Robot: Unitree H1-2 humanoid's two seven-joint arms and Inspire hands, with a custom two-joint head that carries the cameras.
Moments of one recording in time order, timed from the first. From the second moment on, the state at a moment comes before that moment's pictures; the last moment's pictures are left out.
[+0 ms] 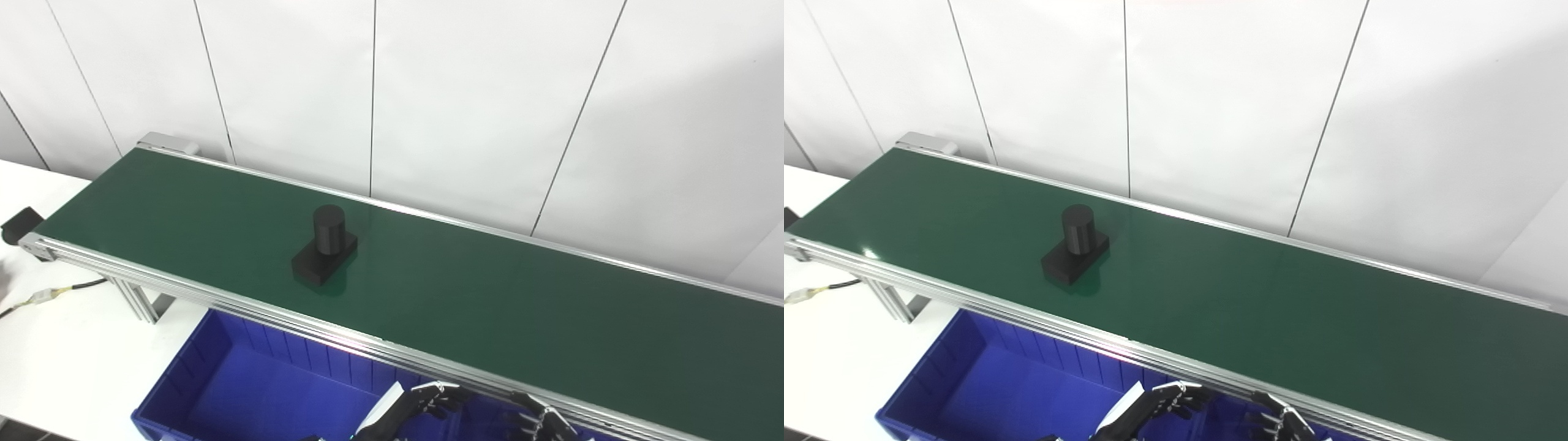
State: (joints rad) left arm 0.03 0.06 -0.43 0.48 0.18 -0.44 0.11; right arm 0.08 -0.05 0.11 0.33 0.01 -0.42 0.23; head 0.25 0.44
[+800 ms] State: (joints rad) left arm -0.01 0.07 -0.46 0.54 0.15 -0.46 0.14; right arm -0.09 0.00 0.06 0.18 0.19 -0.42 0.31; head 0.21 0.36
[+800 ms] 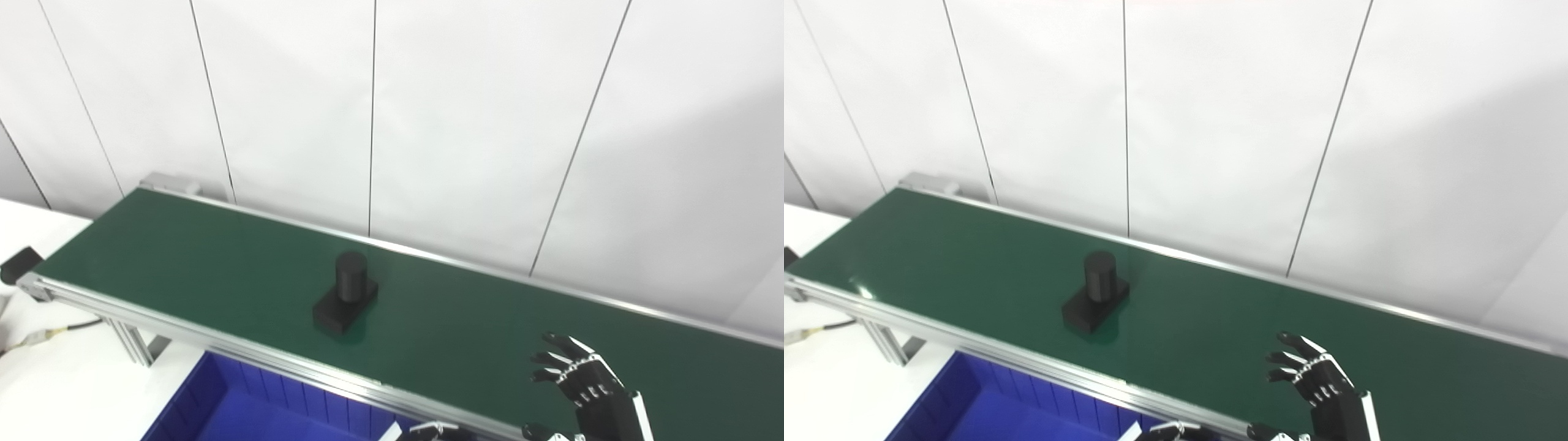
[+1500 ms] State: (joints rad) left arm -0.02 0.09 -0.50 0.54 0.15 -0.47 0.18; right arm -0.15 0.04 0.02 0.33 0.10 -0.42 0.25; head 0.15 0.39
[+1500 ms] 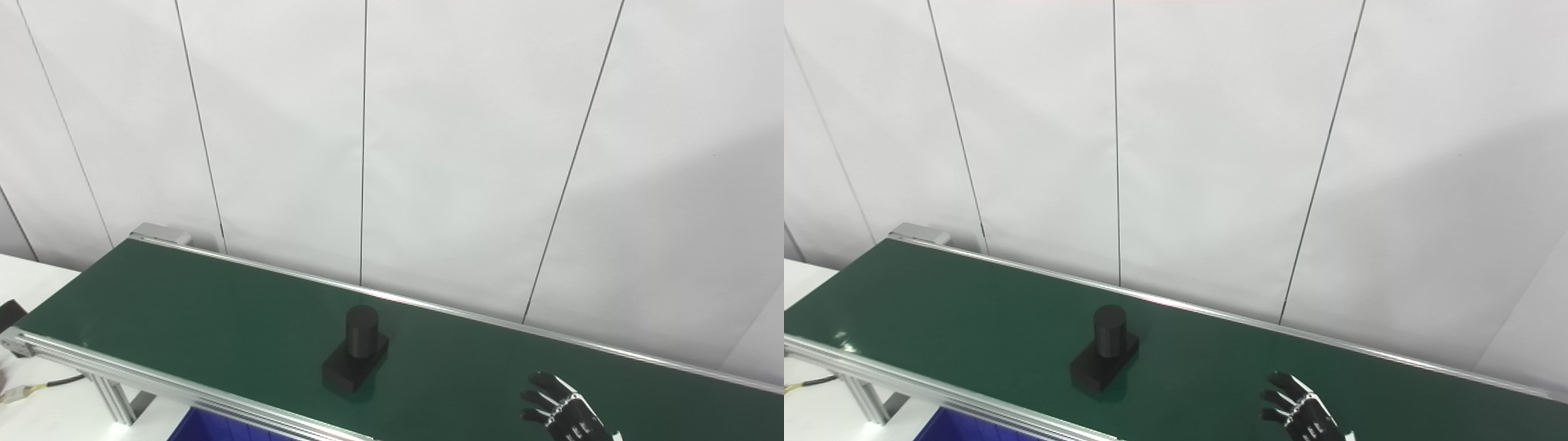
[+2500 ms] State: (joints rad) left arm 0.03 0.11 -0.48 0.44 0.13 -0.45 0.14; right arm -0.41 0.06 0.08 0.64 -0.05 -0.42 0.05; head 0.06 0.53
